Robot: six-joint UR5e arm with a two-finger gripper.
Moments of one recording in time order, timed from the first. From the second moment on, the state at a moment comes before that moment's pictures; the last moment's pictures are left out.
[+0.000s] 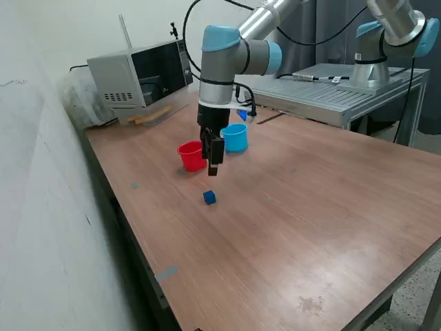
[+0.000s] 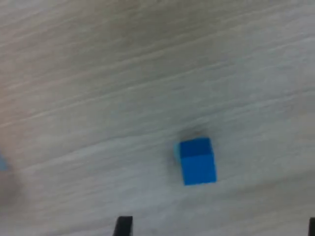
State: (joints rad) arm 0.03 -0.64 1.05 -2.25 -1.68 3.46
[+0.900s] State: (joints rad) arm 0.06 -0.48 0.86 -2.05 -1.69 3.22
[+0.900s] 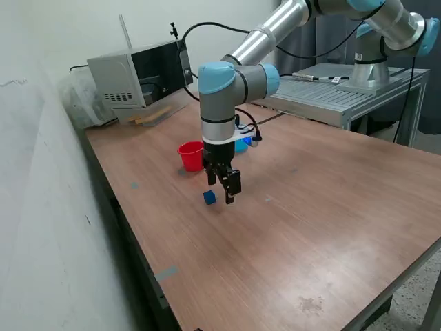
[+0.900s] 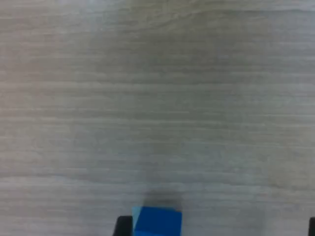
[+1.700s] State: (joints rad) arm 0.01 -0.44 0.80 -2.02 -1.69 3.26
